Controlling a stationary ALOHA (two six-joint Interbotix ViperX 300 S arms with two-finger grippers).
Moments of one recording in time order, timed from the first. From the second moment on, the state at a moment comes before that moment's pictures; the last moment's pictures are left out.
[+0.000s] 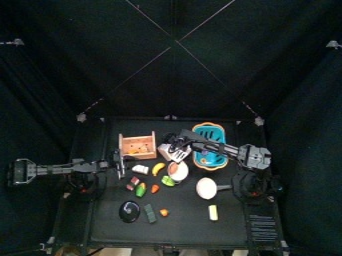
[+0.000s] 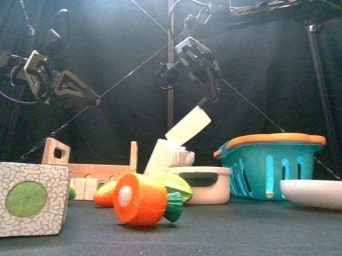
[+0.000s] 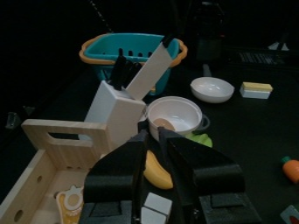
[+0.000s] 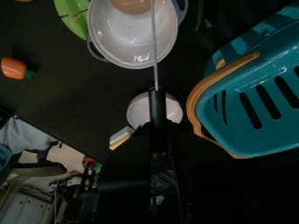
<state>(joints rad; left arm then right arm) 0.28 -0.66 1.29 0.10 -0.50 -0.05 -0.34 0.26 -0.32 0.13 1.75 0.37</state>
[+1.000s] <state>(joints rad) 0.28 -0.66 1.29 0.10 -0.50 -0.05 -0.40 0.33 -0.42 0.22 1.82 0.37</state>
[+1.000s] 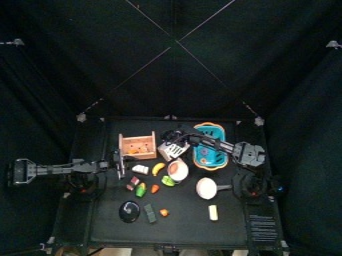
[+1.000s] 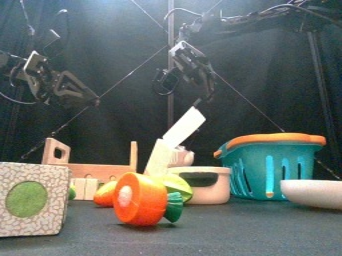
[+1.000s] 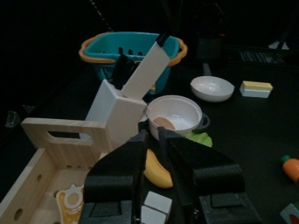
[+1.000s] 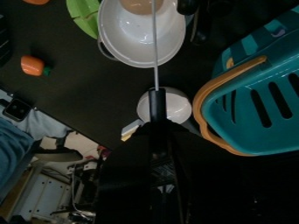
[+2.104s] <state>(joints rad) 0.27 -0.66 1.29 0.10 -0.50 -0.05 -0.43 0.41 -0.52 0.28 1.85 0.39</state>
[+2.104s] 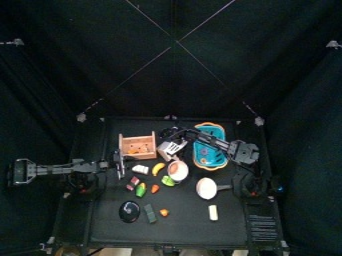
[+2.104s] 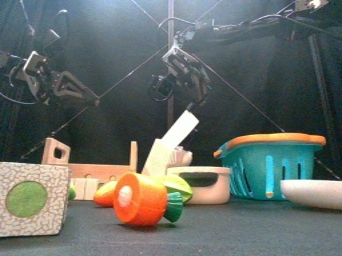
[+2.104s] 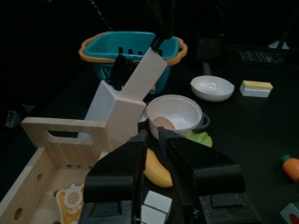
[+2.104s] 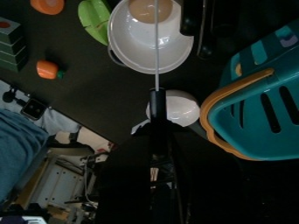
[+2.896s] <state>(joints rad) 0.27 -0.66 1.30 0.10 -0.50 -0.05 -0.44 0.46 -0.63 0.24 1.85 0.39</state>
